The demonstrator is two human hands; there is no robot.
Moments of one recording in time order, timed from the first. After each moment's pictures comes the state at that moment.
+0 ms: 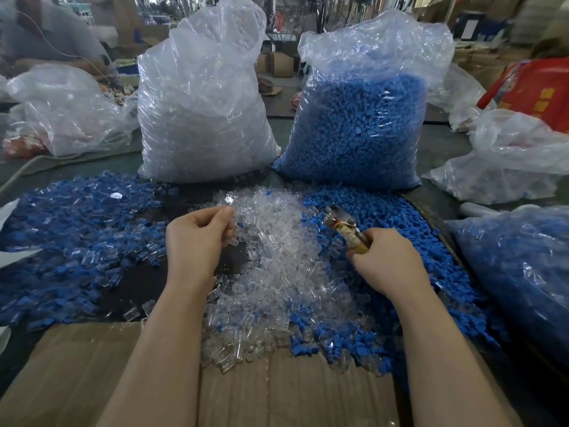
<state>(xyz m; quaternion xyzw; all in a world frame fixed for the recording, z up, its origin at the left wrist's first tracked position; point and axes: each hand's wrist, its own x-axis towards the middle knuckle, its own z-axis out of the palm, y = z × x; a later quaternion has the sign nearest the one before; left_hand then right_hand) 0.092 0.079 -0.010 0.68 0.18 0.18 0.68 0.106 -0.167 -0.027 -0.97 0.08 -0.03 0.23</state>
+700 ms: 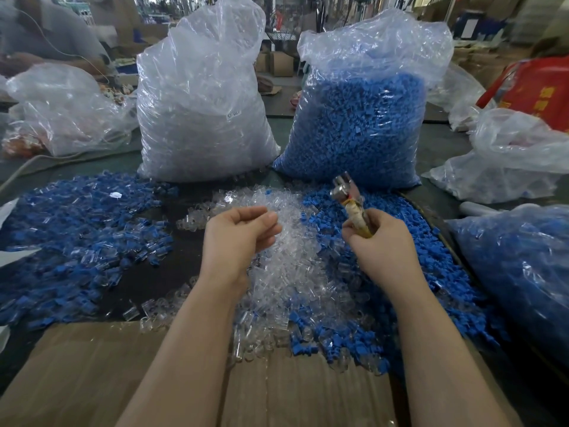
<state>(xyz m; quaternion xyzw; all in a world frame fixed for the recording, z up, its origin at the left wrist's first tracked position) 0.090 0.044 -0.005 0.60 0.12 0.06 0.78 0.102 -0.156 -0.019 -0.89 0.05 -0.12 0.43</state>
